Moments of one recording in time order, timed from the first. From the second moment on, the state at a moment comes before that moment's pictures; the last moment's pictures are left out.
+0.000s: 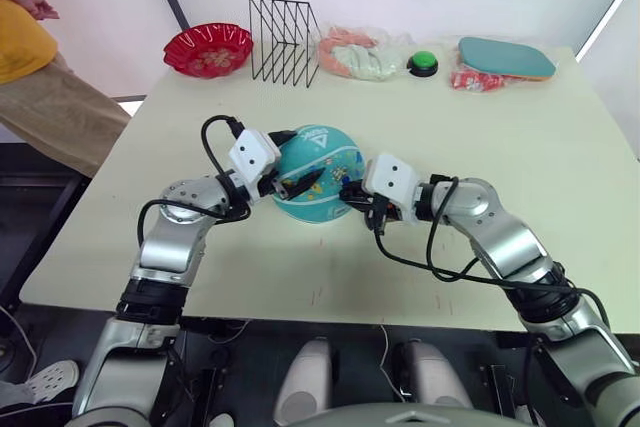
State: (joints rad) left arm -0.42 0.62 -0.08 0.09 -0.22 0.04 -0.76; right arm -0.57 -0.38 0.40 -0.24 0.09 0.54 0.79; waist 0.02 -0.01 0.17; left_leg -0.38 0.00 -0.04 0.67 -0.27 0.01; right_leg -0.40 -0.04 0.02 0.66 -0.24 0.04
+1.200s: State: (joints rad) left arm -0.45 0.64 -0.16 0.10 -0.20 0.01 -0.70; right arm -0.57 -0.48 0.39 -0.33 0.23 0.67 0.74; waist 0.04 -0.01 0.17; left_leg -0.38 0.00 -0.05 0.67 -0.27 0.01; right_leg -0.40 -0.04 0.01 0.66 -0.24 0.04
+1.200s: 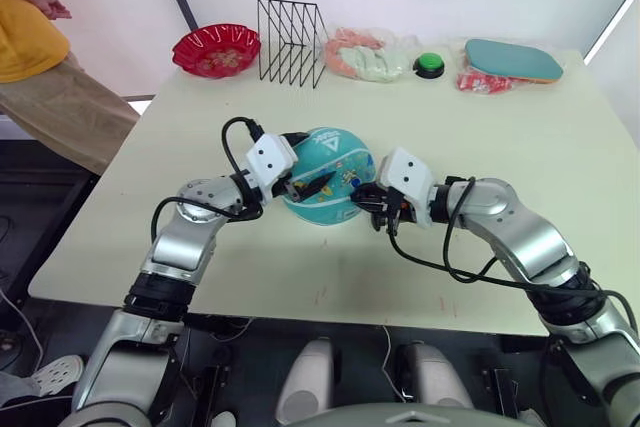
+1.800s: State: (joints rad) left arm -0.45 0.68 -0.15 0.22 -0.17 0.00 -0.67; right arm -0.56 -0.59 0.24 -0.47 0.32 0.68 0.75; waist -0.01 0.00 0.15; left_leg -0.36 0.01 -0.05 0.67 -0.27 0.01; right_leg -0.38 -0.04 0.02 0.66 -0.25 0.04
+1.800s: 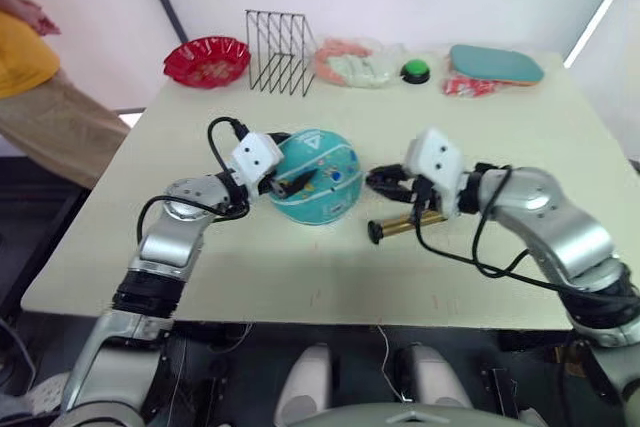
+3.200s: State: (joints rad) left arm -0.03 0.63 0.46 -0.39 -1.03 0.61 -0.70; right arm -0.46 -0.63 0.10 -0.34 0.34 0.56 0.80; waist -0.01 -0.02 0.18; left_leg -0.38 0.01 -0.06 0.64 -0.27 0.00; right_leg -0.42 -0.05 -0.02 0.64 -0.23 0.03
